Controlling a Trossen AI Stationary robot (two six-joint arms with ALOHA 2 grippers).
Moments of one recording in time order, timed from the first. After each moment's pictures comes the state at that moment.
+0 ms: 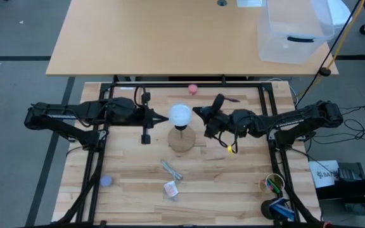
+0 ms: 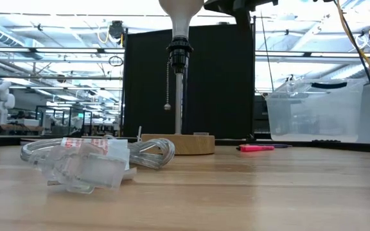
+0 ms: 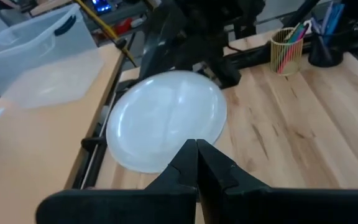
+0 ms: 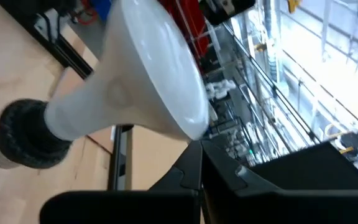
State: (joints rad) left arm -0.03 1.15 1.19 -0.45 -0.16 0.27; right arm 0.07 1.31 0.86 0.49 0.51 -1.11
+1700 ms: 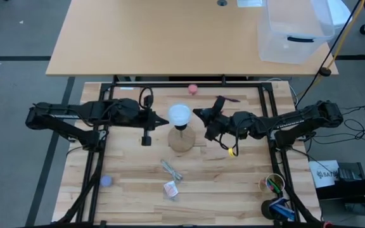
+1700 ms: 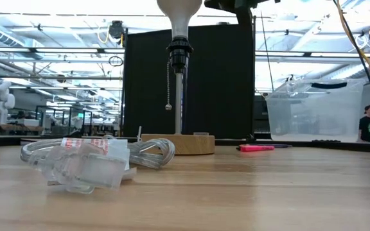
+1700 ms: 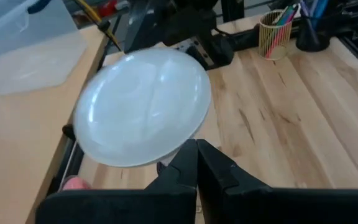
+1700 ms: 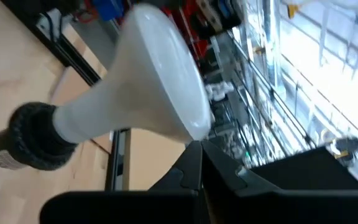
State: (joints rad) left arm -0.02 1.18 1.19 -0.49 -0.11 0.24; right arm 0.10 1.31 0.86 0.49 0.54 -1.15
